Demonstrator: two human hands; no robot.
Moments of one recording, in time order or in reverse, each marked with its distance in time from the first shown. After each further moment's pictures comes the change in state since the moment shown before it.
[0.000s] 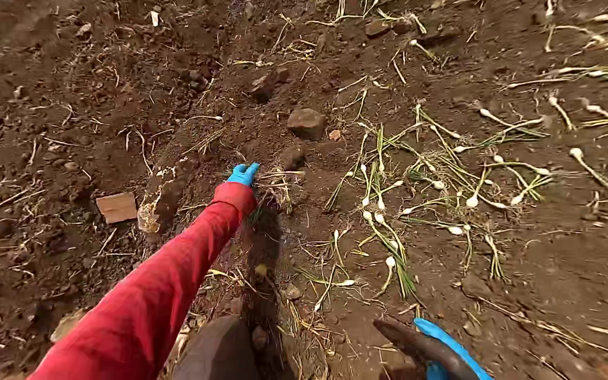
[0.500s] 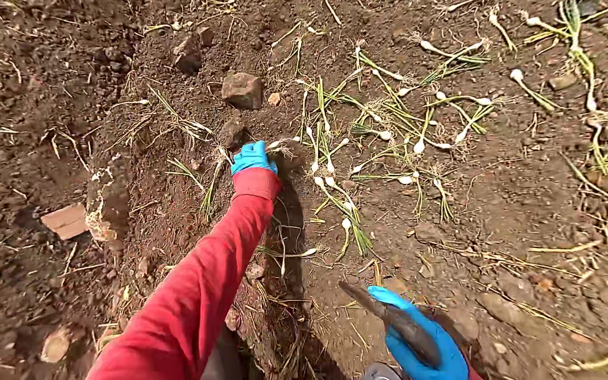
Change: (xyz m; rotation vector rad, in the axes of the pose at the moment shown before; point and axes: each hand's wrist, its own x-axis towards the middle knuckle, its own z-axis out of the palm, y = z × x) left_hand -0.026 0.162 0.081 0.080 0.058 0.025; right_hand -0.005 0.002 -0.012 0.155 -0.080 -0.135
